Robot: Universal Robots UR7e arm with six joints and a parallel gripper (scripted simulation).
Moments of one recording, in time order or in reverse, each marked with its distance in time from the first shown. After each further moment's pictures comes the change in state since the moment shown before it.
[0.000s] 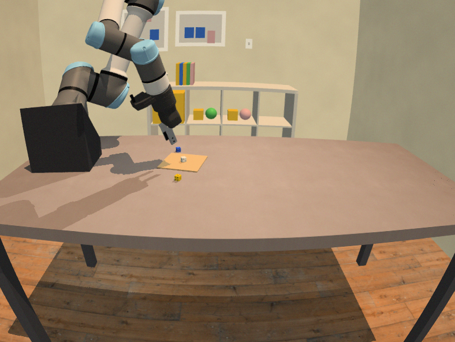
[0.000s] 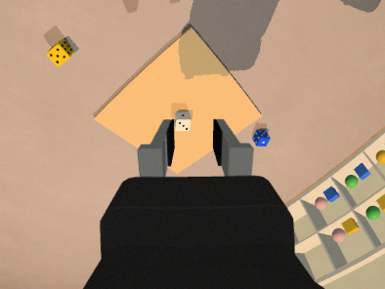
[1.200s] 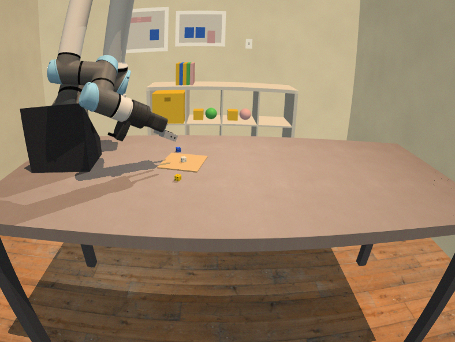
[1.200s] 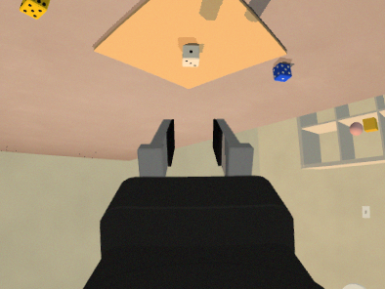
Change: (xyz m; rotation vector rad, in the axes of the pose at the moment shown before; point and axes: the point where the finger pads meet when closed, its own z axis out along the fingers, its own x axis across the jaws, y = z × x) arm 0.008 0.004 0.001 -0.643 -0.160 -0.062
